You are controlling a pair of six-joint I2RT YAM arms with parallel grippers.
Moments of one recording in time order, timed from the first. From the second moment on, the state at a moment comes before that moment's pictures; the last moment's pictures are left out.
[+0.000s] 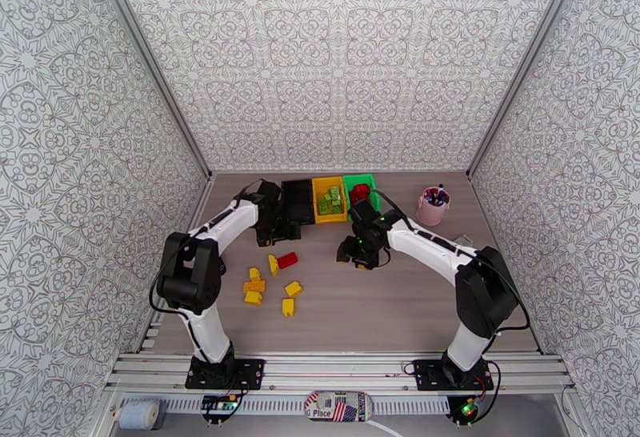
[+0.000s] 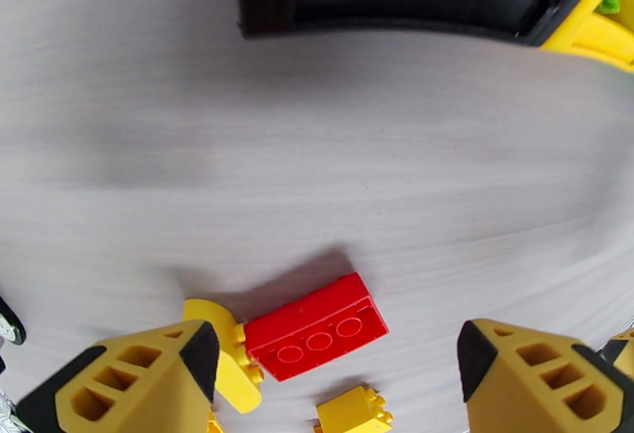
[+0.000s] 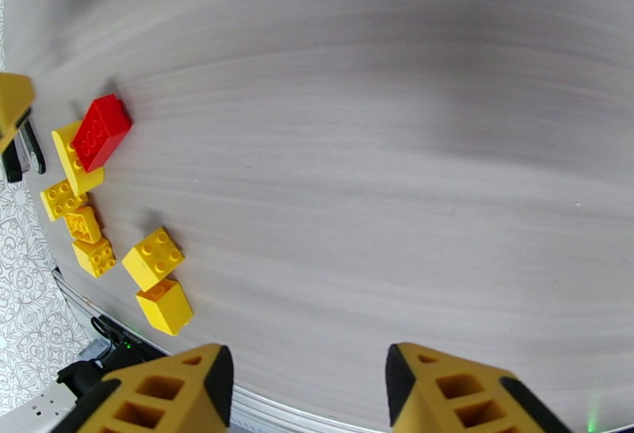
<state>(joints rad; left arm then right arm) -0.25 1.87 1.40 -0.90 0.21 -0.34 0.65 1.75 1.34 -0.85 -0.30 0.80</state>
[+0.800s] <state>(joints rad) -0.35 1.88 1.29 -0.89 0.19 -0.29 0.69 1.75 1.30 -0.80 -0.30 0.87</state>
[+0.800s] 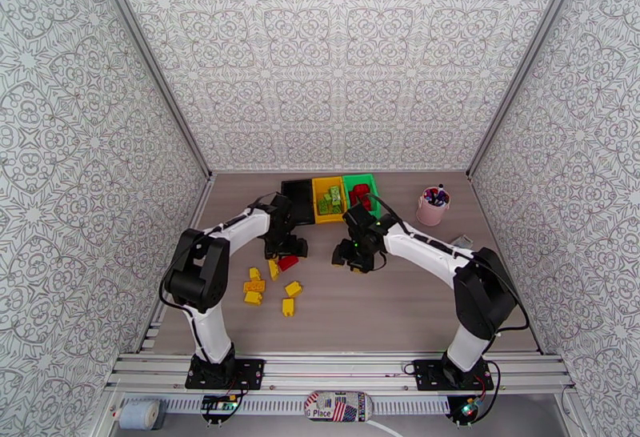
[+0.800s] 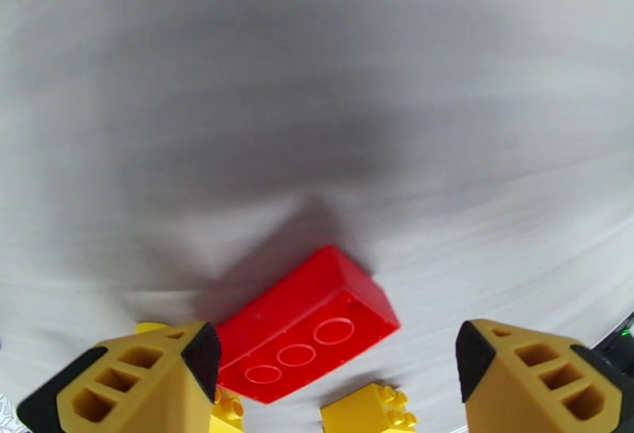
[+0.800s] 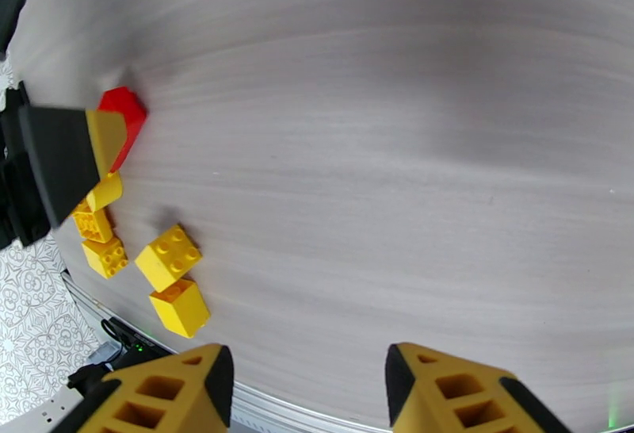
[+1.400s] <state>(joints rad) -0.46 1.95 1.30 -0.95 0.06 -0.39 0.69 1.65 1.18 -0.78 -0.29 0.89</state>
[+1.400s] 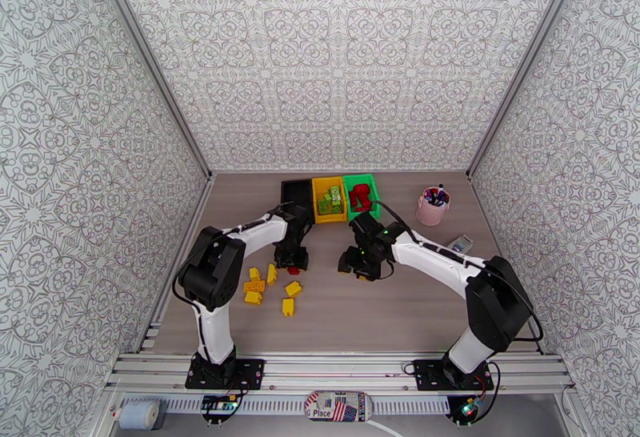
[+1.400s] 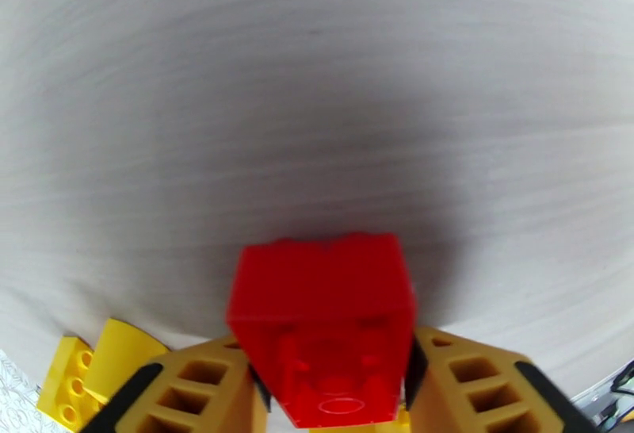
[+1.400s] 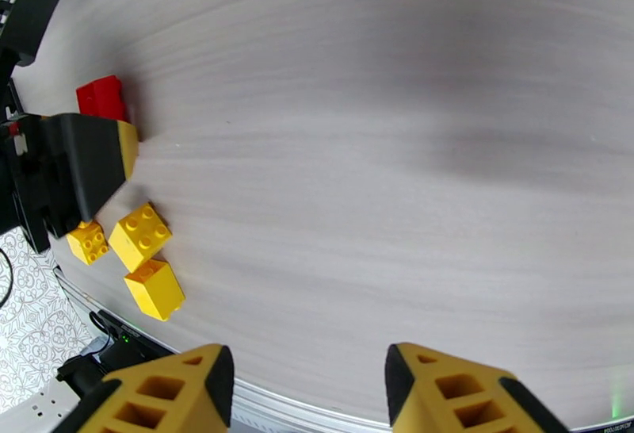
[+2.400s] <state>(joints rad) -0.48 2.11 1.75 -0.60 0.58 -0.77 0.40 1.54 1.07 -0.54 -0.50 0.94</state>
